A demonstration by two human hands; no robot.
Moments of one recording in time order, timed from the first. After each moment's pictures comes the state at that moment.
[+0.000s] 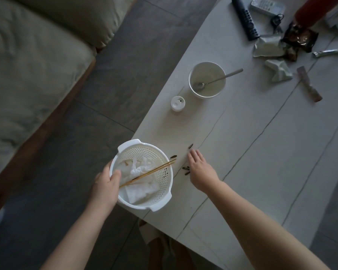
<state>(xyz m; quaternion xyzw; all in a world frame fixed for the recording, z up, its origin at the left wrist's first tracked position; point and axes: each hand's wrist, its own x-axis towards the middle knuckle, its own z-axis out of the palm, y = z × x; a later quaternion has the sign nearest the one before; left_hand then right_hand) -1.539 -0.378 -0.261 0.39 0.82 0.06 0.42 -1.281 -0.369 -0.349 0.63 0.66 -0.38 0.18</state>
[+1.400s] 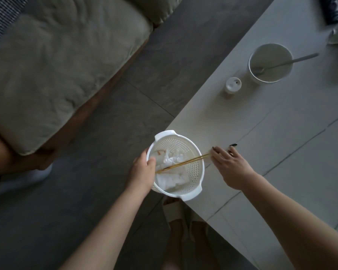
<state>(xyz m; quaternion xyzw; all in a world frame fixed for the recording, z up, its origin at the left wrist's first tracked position) -1.567 -0.423 -0.264 0.35 0.84 0.05 0.41 -1.305 -0.391 -0.345 0.35 0.86 -0.17 0.31</state>
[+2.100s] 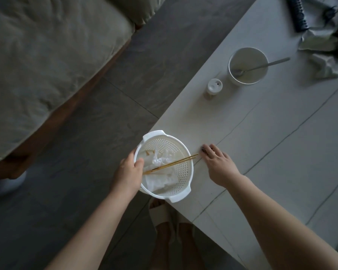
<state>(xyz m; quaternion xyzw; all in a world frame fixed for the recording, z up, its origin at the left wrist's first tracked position) -1.563 -0.424 -0.273 0.37 0.82 0.07 0.43 -1.300 -0.396 -0.353 0.53 0.76 -0.29 0.22</state>
